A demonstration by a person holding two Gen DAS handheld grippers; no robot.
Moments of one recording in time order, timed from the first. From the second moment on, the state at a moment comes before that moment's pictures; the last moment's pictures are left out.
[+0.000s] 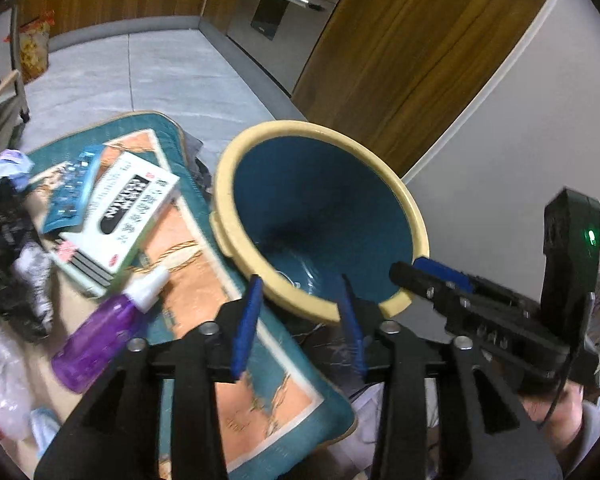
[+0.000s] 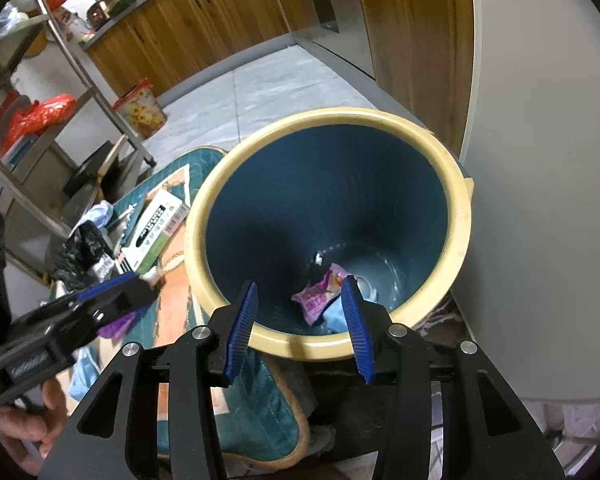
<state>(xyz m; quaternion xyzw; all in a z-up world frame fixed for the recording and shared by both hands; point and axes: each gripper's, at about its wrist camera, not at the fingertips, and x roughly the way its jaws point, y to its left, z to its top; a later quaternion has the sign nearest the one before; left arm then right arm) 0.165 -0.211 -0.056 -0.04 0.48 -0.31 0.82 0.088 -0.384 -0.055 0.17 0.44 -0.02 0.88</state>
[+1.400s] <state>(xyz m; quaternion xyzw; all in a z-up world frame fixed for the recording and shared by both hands) 0.149 0.073 -0.037 -0.09 0.47 -0.06 0.88 0.114 -0.213 -0.027 0.05 0.42 0.15 0.89</state>
